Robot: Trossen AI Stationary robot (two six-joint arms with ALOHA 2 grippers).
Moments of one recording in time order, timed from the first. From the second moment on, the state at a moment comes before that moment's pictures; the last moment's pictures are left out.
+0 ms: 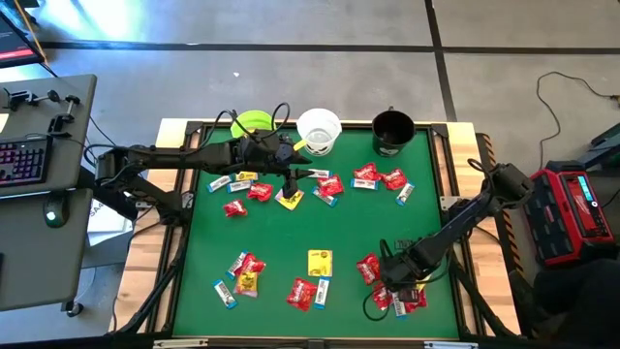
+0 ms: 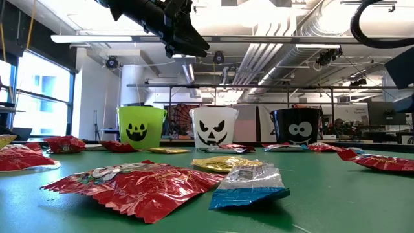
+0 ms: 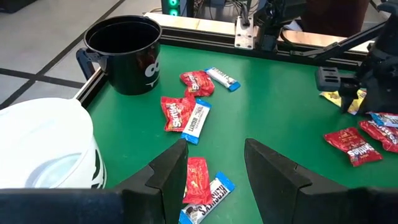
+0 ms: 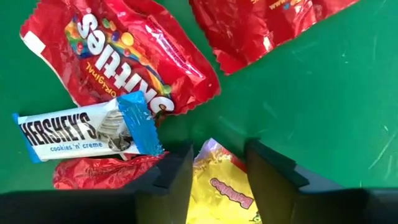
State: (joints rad) left arm 0.21 1.44 1.06 -0.11 0.03 0.00; right arm 0.67 1.60 0.82 -0.67 -0.13 0.73
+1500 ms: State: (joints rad) left arm 0.13 1.44 1.06 -0.06 0.08 -0.04; right arm 0.40 1.25 0.91 -0.47 0.65 0.99
